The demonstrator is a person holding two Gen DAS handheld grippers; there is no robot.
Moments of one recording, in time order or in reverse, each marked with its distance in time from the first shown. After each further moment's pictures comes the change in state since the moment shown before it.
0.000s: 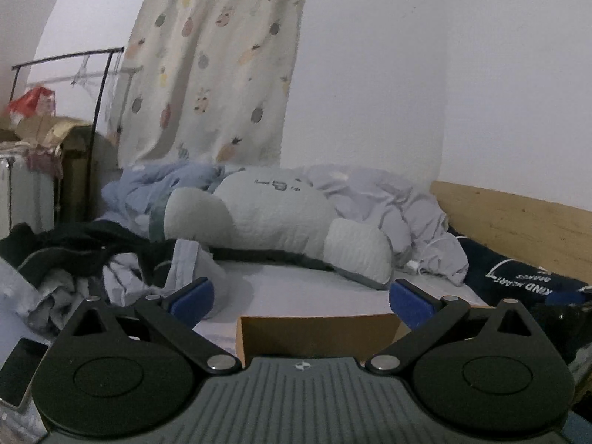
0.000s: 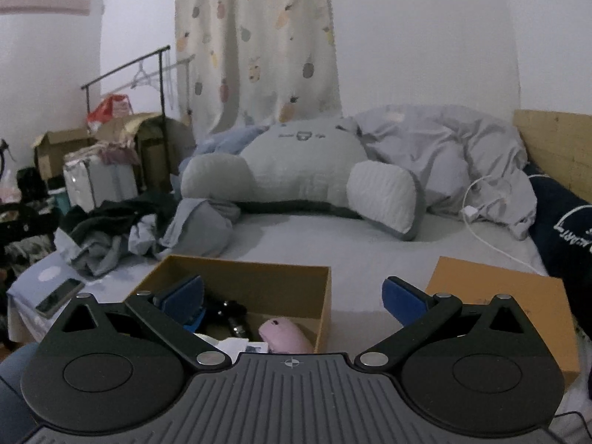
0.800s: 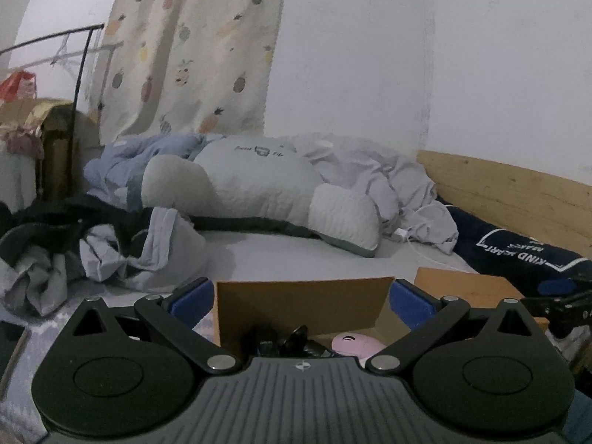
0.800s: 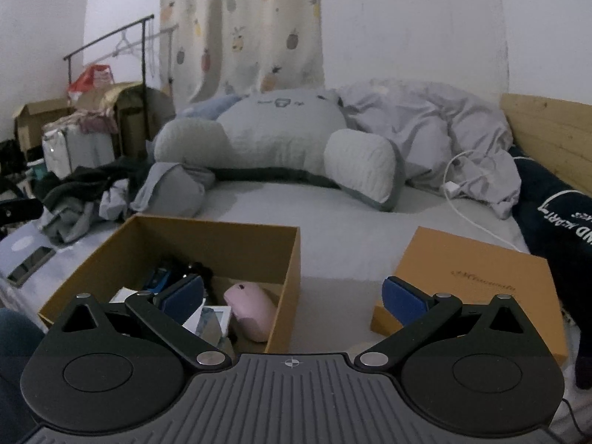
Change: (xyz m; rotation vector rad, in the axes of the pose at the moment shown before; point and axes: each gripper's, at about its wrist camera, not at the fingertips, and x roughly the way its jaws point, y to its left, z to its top) left arm 0.024 -0.004 -0.018 -0.008 0.104 -0.035; right arm 0.022 -0.009 -0.028 -0.030 0.085 -0.066
